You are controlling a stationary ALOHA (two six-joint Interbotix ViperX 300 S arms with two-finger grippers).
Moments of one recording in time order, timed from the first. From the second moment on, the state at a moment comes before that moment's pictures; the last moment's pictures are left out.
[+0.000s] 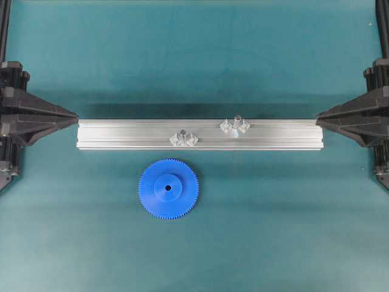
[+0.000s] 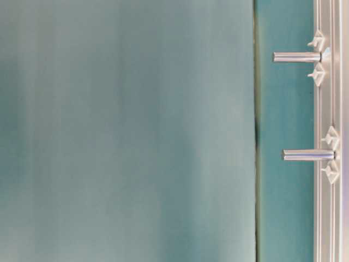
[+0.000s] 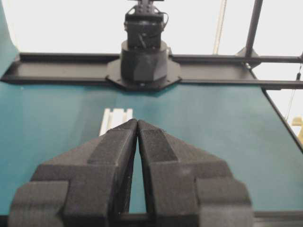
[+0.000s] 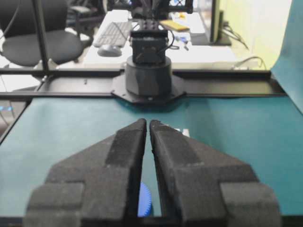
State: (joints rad) left arm 0.00 -0.96 1.17 0.00 -0.29 0.00; right arm 0.00 -0.97 1.19 0.00 -0.29 0.01
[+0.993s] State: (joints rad) left arm -0.06 -0.71 1.09 0.01 -0.06 -0.09; right arm -0.04 -0.96 1.24 0.02 -0.03 0.05
